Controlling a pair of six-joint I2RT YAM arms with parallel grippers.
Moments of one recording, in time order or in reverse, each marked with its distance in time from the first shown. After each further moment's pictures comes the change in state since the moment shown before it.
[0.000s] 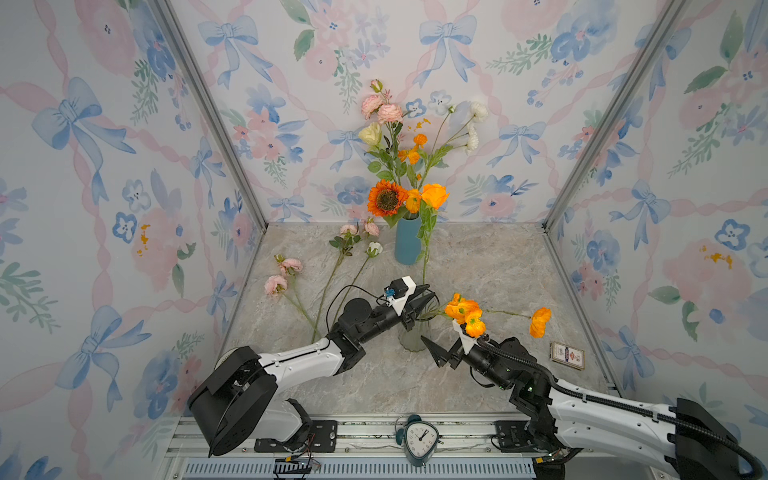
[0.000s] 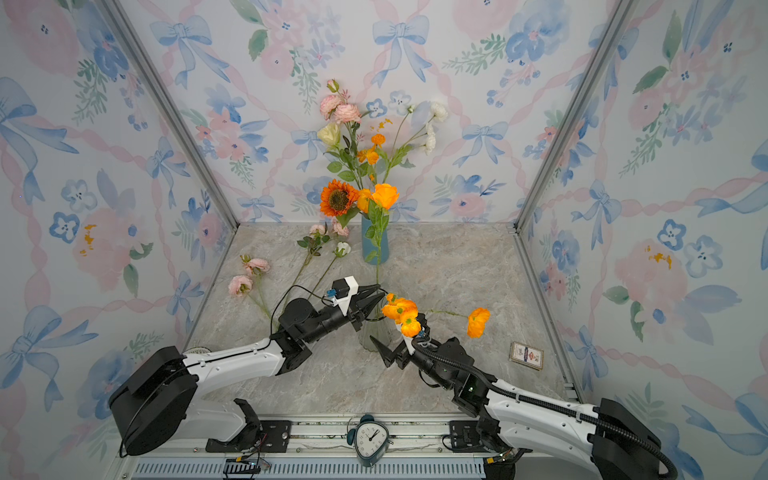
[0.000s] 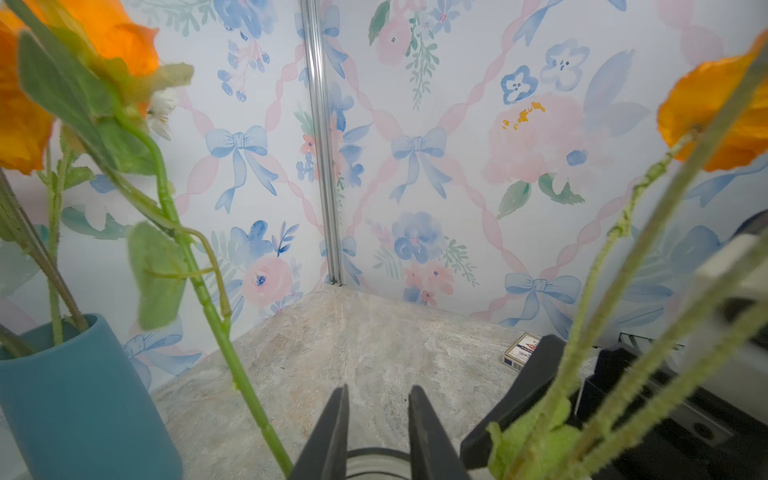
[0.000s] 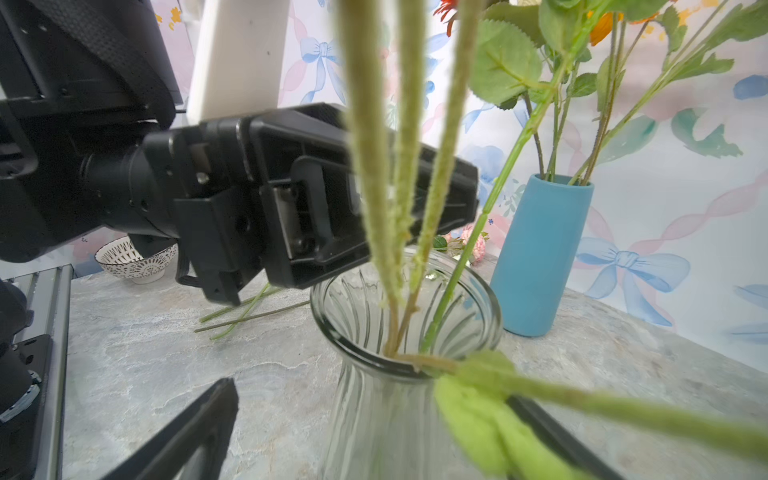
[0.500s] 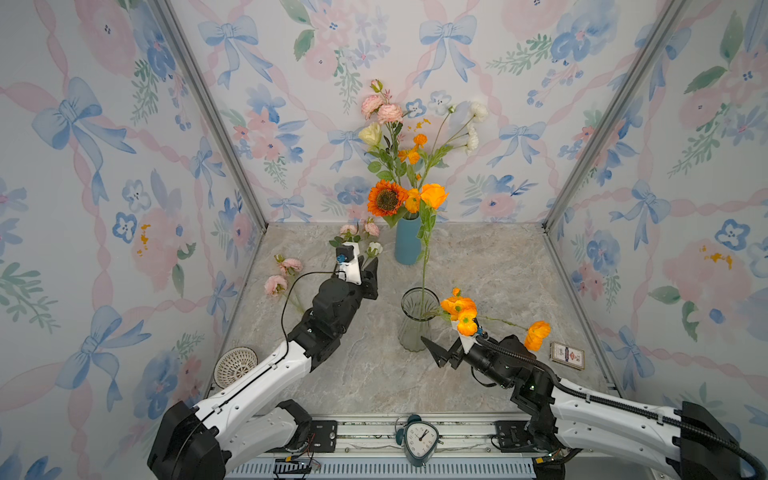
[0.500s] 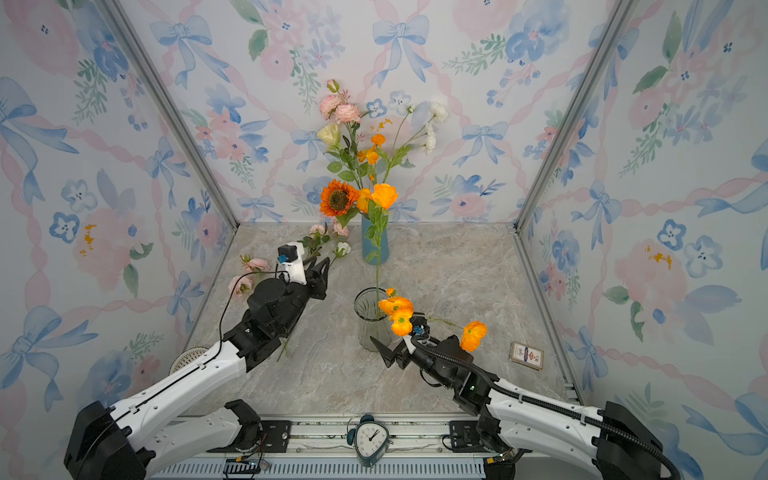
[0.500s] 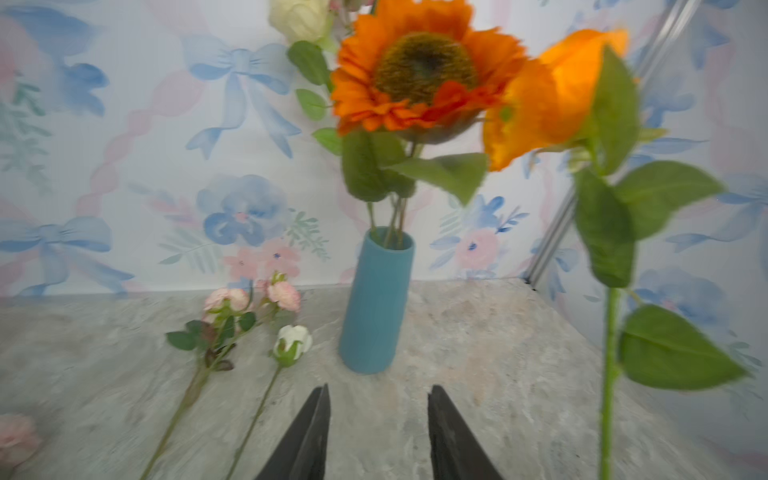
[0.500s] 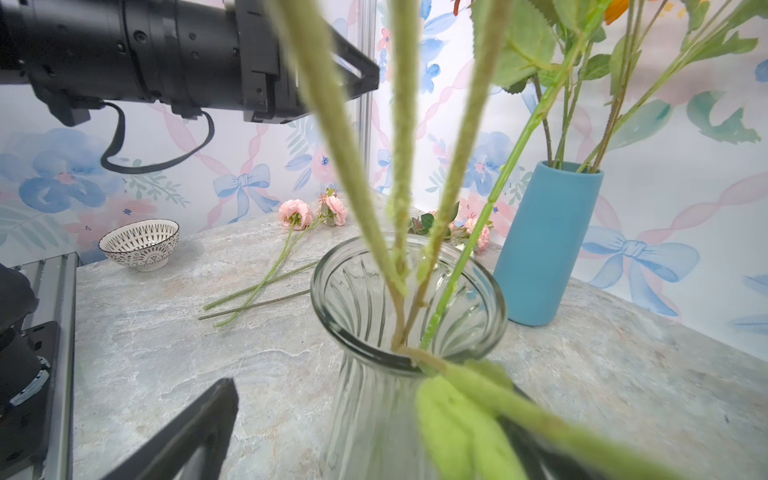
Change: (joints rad) left arm 0.229 -0.305 0.159 -0.761 -0.595 -0.309; right arm -0.018 -0.029 0.034 -0.113 -0.027 0.017
